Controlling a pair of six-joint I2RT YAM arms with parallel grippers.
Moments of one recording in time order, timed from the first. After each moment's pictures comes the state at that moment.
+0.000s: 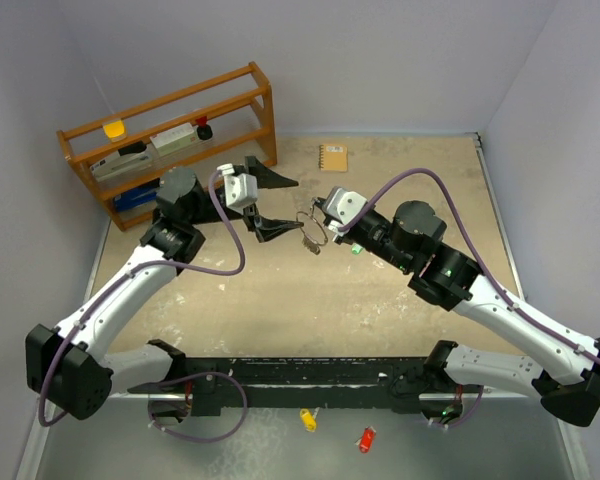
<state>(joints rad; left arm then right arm) -0.47 1.15 1.01 0.29 0.94 0.17 0.91 1.01 1.07 -0.08 0.01 -0.53</state>
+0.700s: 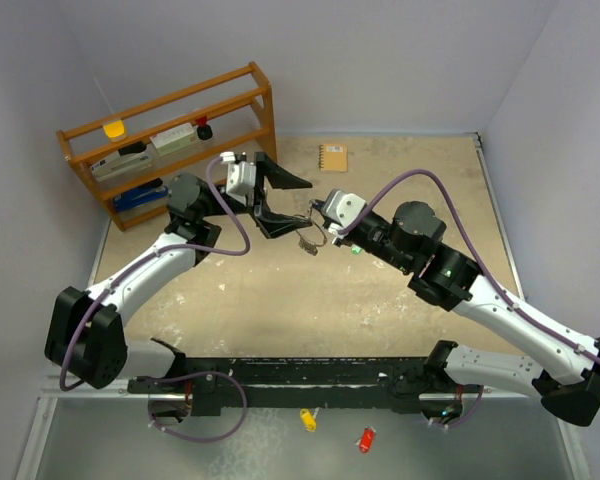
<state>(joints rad) -0.47 1.33 0.96 0.84 1.09 -0.26 0.91 1.01 1.07 -0.08 -0.02 -0.53</state>
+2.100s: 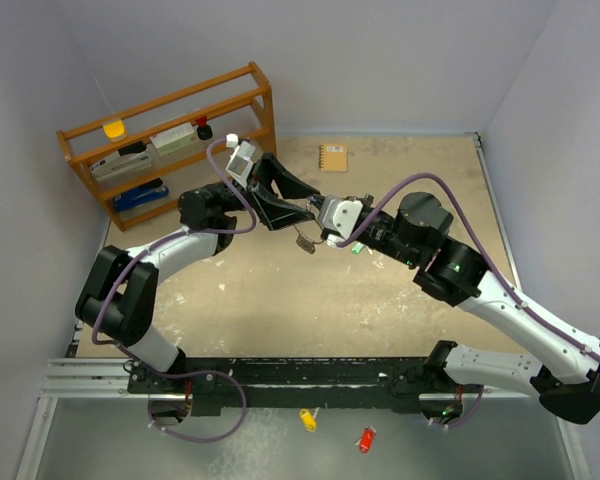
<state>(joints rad) -0.47 1.59 0.96 1.52 1.07 -1.02 0.91 1.03 1.18 -0.18 -0.10 -0.72</state>
